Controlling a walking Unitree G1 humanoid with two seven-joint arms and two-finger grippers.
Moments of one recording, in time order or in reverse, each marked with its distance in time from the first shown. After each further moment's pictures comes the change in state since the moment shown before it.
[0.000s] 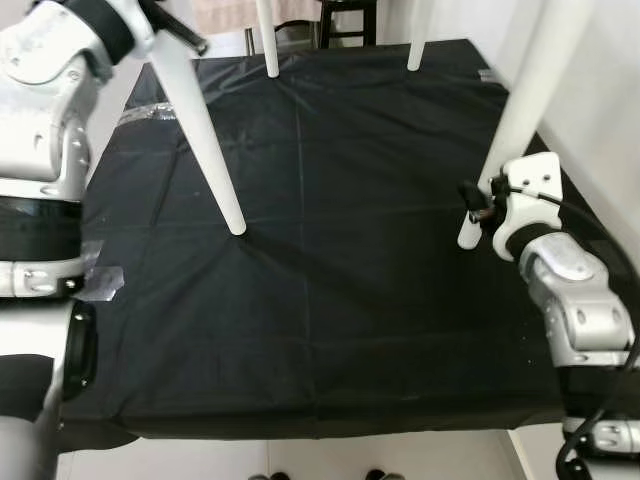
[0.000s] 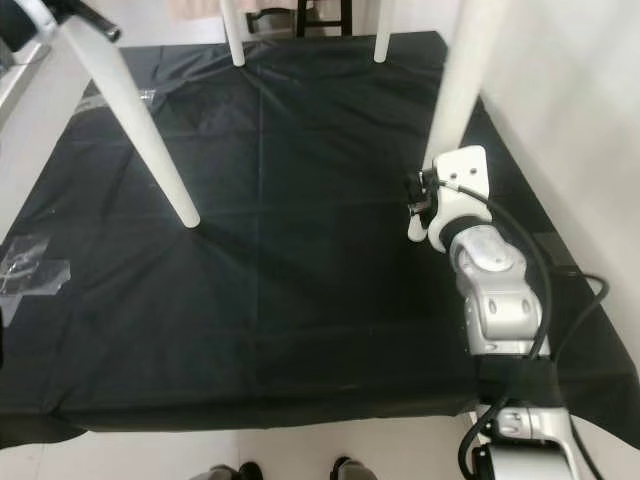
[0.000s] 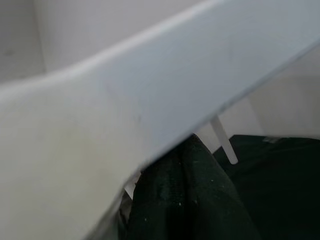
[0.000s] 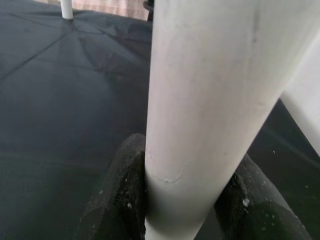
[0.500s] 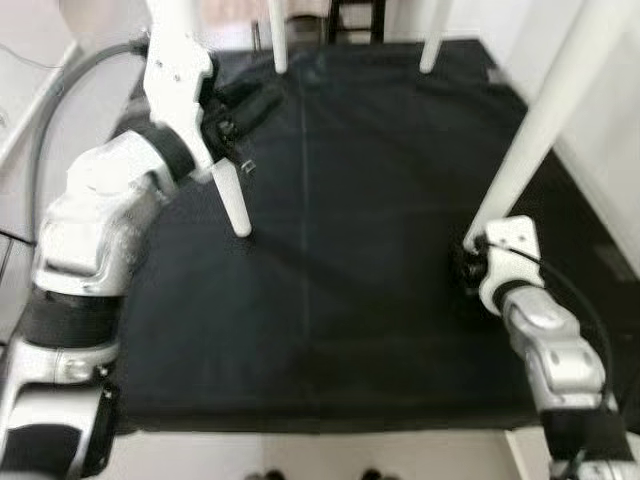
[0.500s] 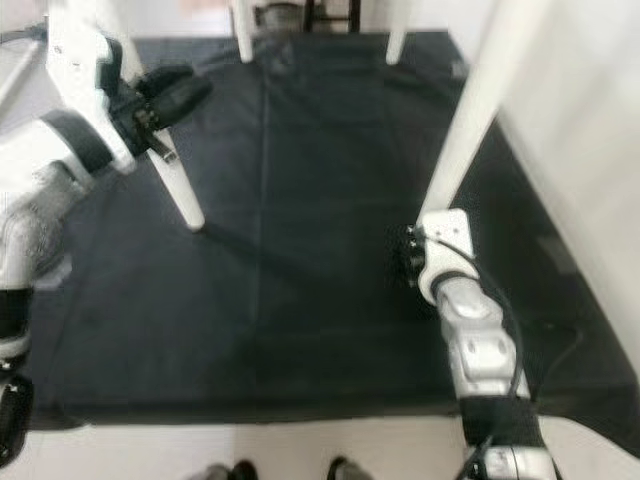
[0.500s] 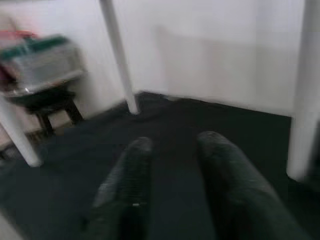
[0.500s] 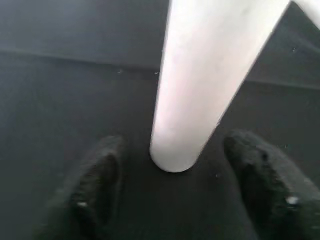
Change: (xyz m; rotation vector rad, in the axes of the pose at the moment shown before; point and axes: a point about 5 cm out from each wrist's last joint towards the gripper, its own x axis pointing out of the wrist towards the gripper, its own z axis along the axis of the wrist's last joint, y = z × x) left arm -0.055 -0.084 -0.057 -0.342 0.167 -0.259; right arm -0.018 0.018 -0.050 0.068 0.100 -0.066
